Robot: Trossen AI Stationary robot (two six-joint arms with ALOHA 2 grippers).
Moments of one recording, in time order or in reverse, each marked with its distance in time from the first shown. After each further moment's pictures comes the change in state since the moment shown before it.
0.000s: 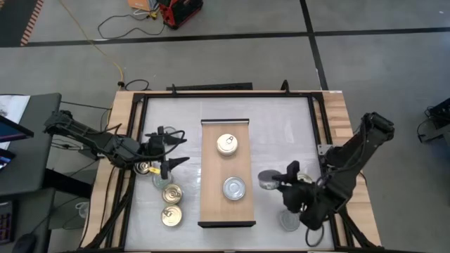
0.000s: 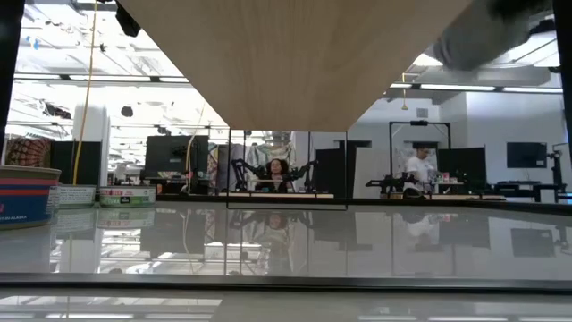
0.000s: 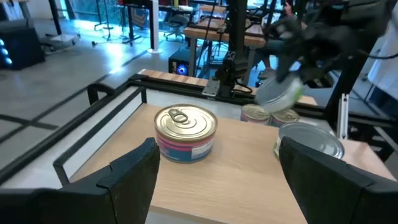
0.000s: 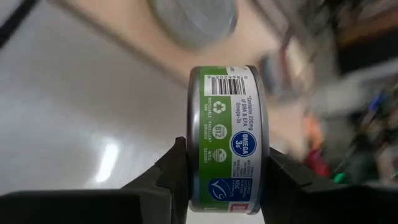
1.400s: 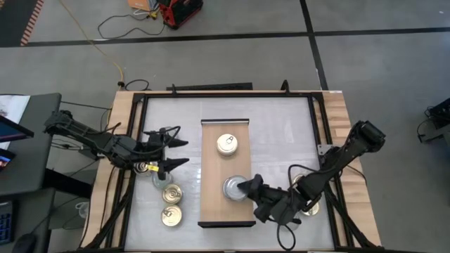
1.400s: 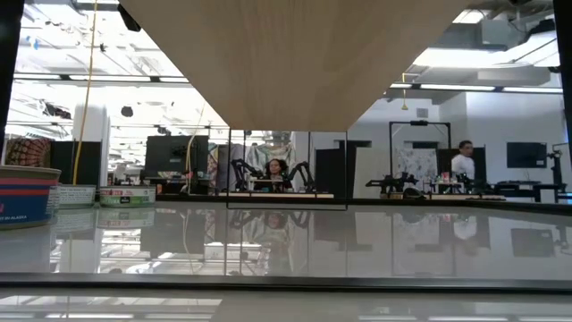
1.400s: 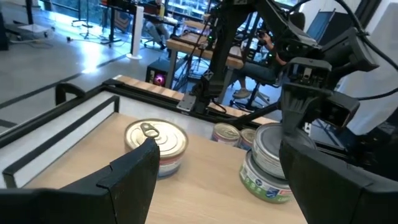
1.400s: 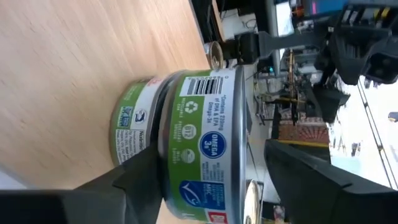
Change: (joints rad) left arm 0.000 0.000 0.000 0.095 0.077 -0.090; right arm -0.188 0.189 0.006 0.786 -0.092 -1.025
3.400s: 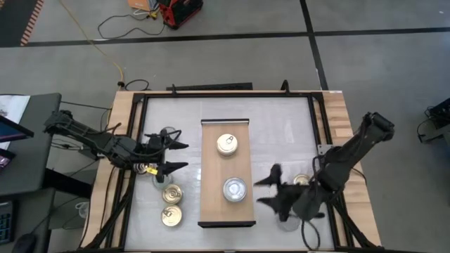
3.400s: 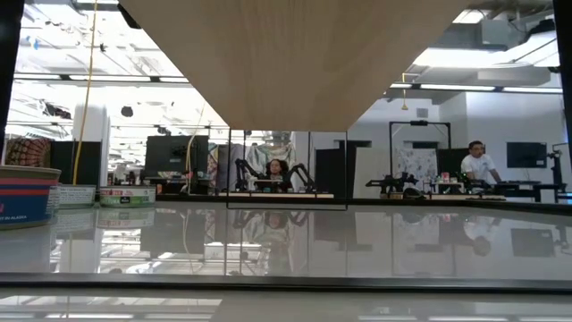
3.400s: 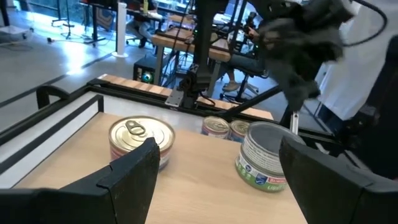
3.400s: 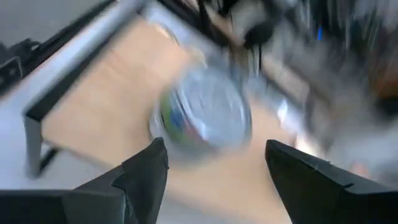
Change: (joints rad) left arm -0.010 0.000 0.000 -0.014 0.052 0.050; right arm 0.065 -0.199 0.038 -0.311 -0.116 0.709
